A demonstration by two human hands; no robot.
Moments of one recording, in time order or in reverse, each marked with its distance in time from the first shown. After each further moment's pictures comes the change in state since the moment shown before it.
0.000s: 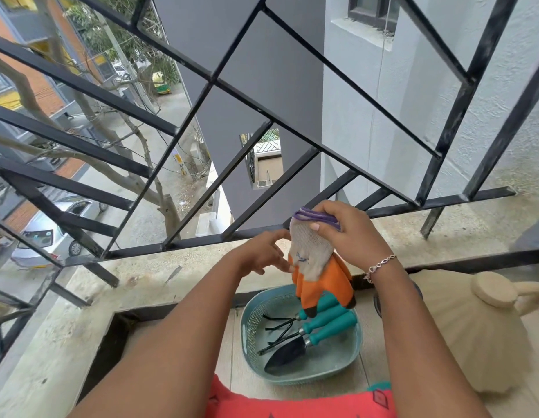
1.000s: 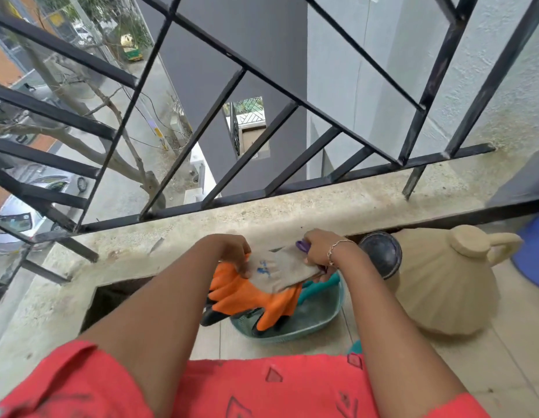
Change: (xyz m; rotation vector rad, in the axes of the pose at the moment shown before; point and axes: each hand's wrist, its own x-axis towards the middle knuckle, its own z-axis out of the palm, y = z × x) left_hand 0.027 -0.056 0.016 0.568 -0.237 -0.278; right_hand -0.019 0.060 0.062 -0.211 -0.623 0.550
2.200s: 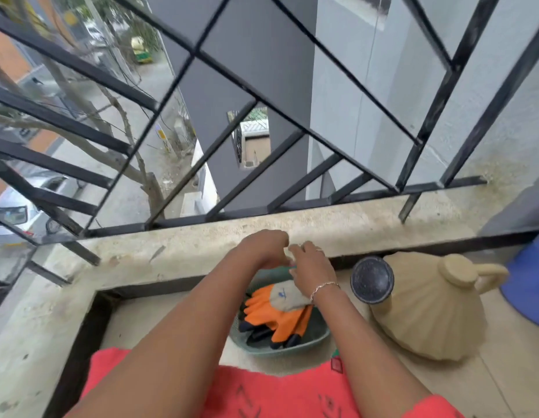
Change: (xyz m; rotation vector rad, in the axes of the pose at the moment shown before) left_hand -0.043 0.065 -0.007 0.073 0.381 0.229; right_hand 0.015 0.005 0.039 -0.288 0.478 -0.206
